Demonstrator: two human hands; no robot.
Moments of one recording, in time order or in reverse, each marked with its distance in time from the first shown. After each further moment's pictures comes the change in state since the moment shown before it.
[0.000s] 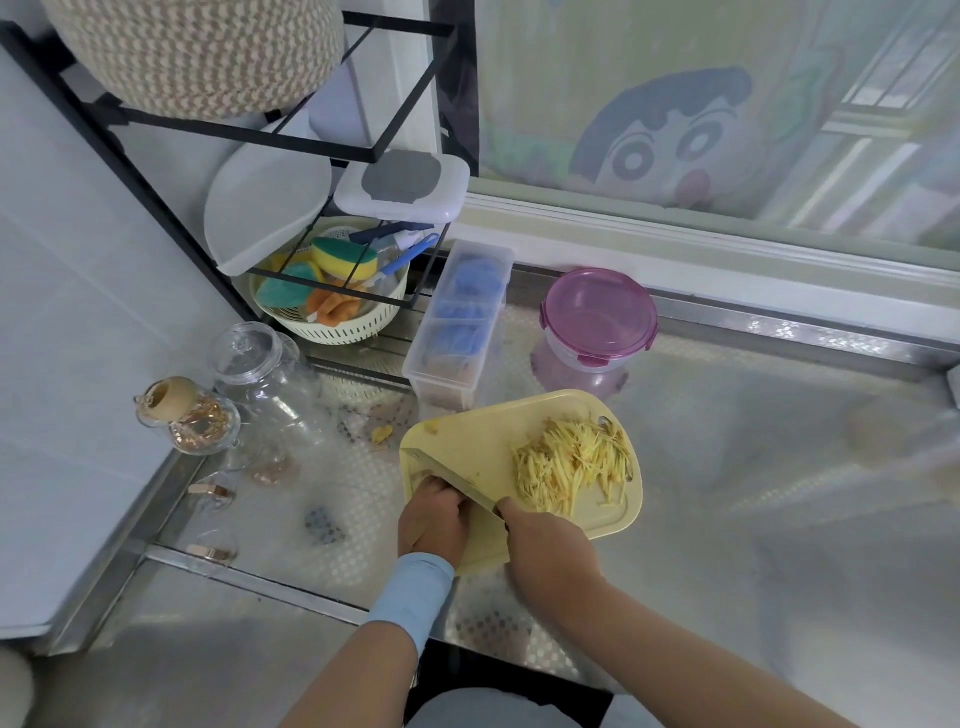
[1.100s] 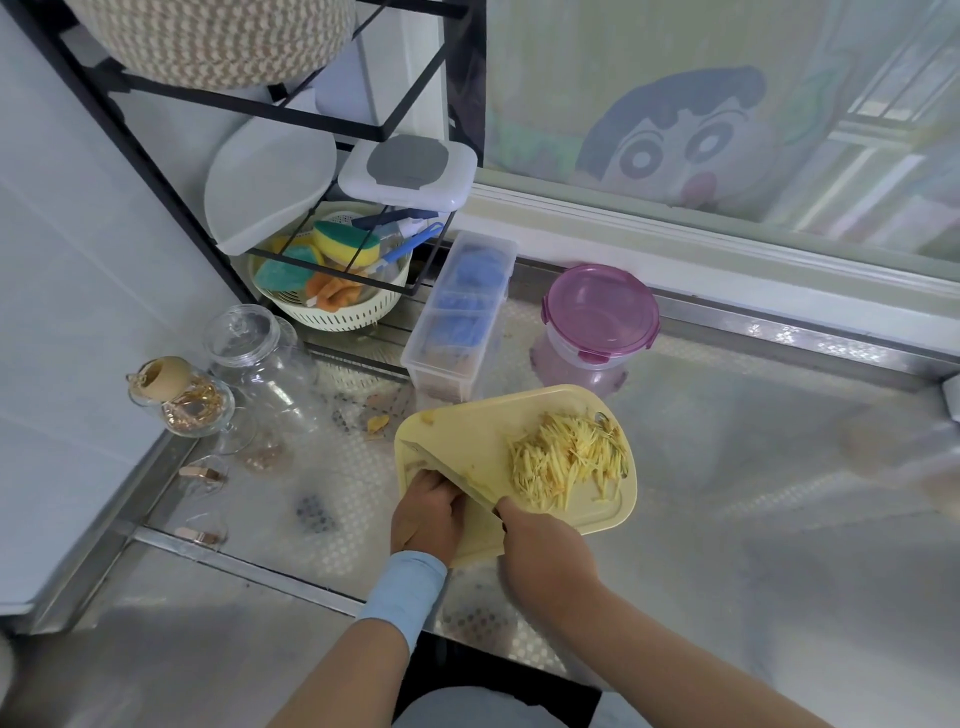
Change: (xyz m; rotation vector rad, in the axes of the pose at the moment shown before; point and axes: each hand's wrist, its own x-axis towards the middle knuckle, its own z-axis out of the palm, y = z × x) left_hand -0.007 -0.005 0.005 -0.086 0.094 0.056; right_hand -0.007 0.002 0.001 0.031 -0.010 -0.005
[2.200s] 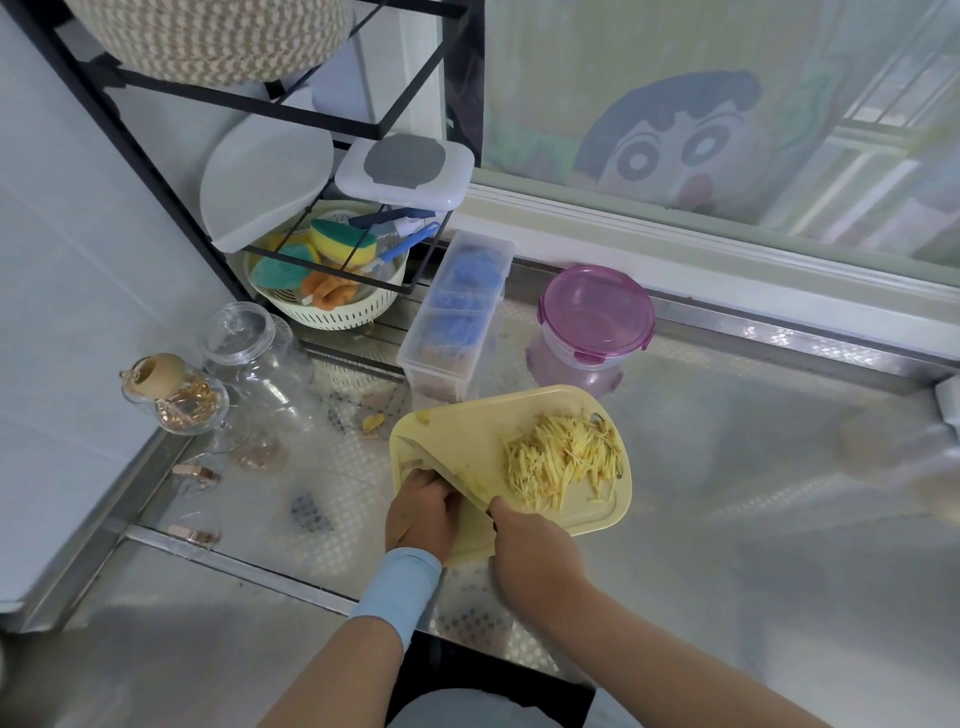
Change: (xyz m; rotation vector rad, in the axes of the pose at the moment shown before) left_hand 0.003 0.004 -0.003 0.007 -0.072 -0.077; right_hand -0.001 -0.005 0.000 0.001 -0.011 0.007
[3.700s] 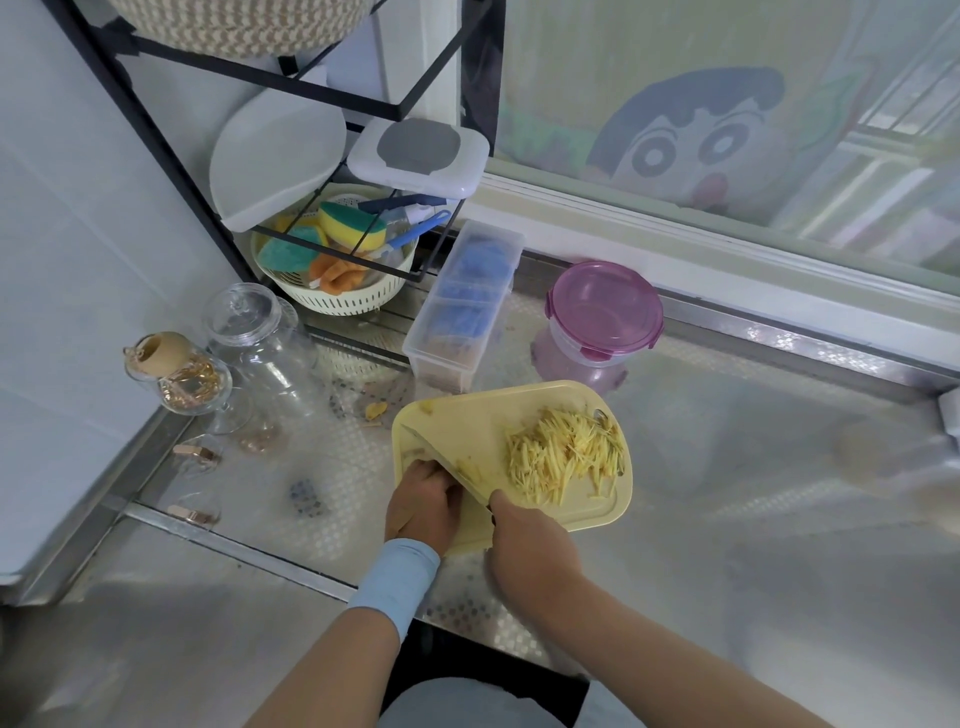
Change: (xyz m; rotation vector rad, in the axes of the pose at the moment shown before) left_hand -0.004 -0.004 0.004 0.002 0.023 0.034; right_hand 0.000 -0.005 0.001 0.009 -0.022 0.008
